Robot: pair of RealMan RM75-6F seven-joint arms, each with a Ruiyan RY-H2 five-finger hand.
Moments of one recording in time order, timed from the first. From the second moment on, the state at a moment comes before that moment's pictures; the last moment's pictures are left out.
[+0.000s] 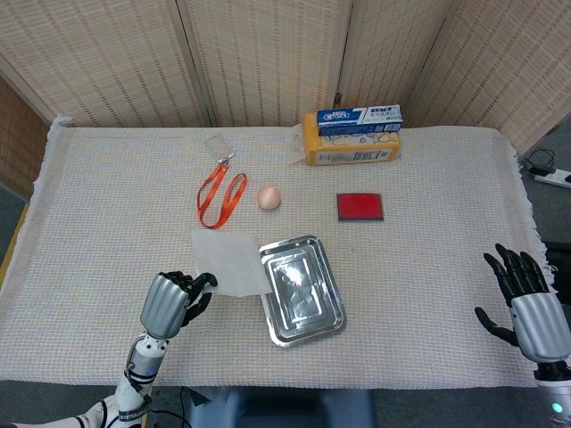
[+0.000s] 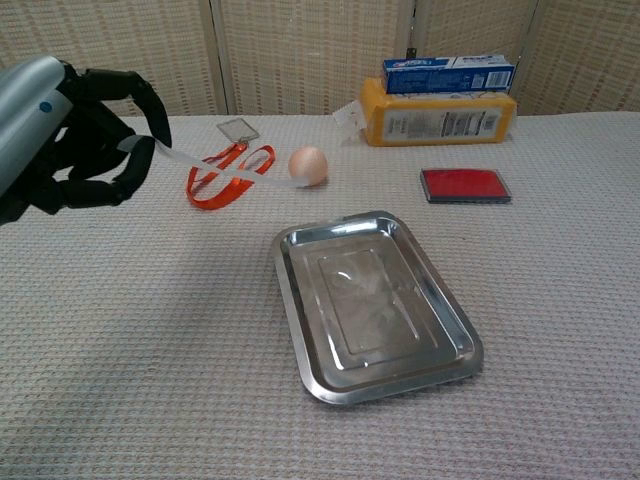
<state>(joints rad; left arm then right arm) -0.45 -1.79 -0.09 -1.26 1.79 1.67 0.11 0.06 -1.13 0.04 -1.52 -1.65 1.61 0.10</state>
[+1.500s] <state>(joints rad) -0.52 -2.08 0.03 -0.98 1.81 1.44 0.06 0.07 -1.11 0.05 -1.52 -1.61 1.57 0.17</state>
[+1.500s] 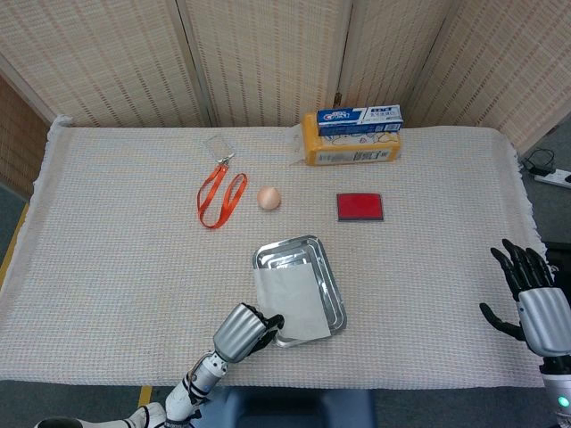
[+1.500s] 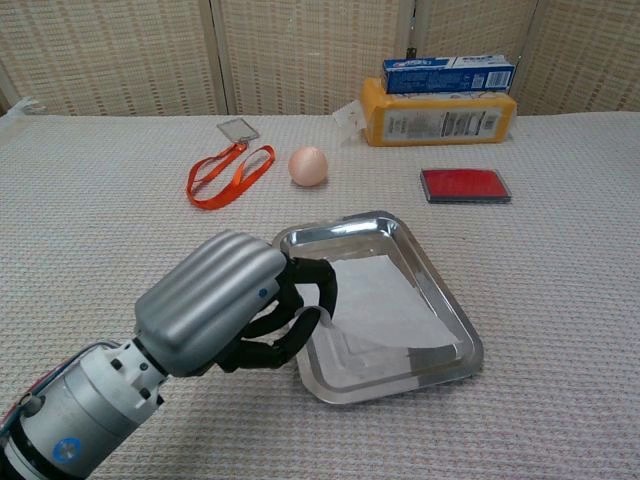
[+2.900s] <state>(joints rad) -0.59 -2.17 0.02 -0.93 1.77 1.38 0.16 0.08 -1.10 0.04 -1.53 -1.62 1.57 0.18</state>
